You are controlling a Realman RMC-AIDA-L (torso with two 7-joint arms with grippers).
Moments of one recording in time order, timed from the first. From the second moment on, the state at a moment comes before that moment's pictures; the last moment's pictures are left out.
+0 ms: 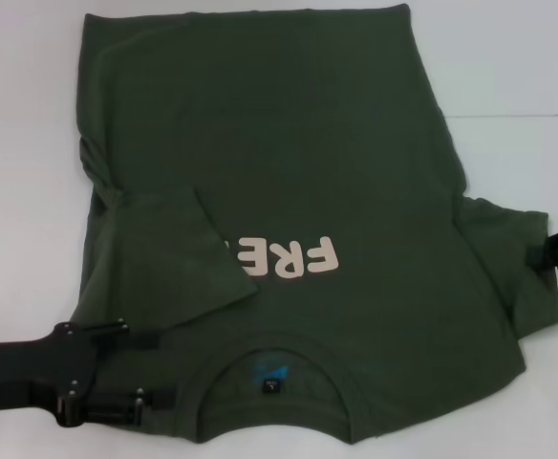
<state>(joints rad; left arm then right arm) -0.46 -2.10 0.35 0.80 2.32 1.96 -1.46 0.64 1.90 -0.56 -0.63 -2.42 -1.39 2.53</state>
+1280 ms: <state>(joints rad) -0.46 -2.11 0.35 0.79 2.32 1.93 -1.46 0.64 1.84 -0.58 -0.64 -2.52 -1.48 2.57</state>
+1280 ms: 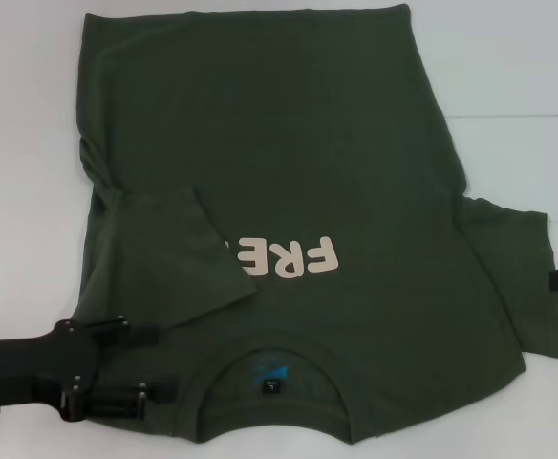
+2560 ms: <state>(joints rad) -0.46 -2.10 0.35 0.79 2.32 1.93 -1.46 0.64 1.87 -0.61 -0.63 -2.59 -1.42 2.56</state>
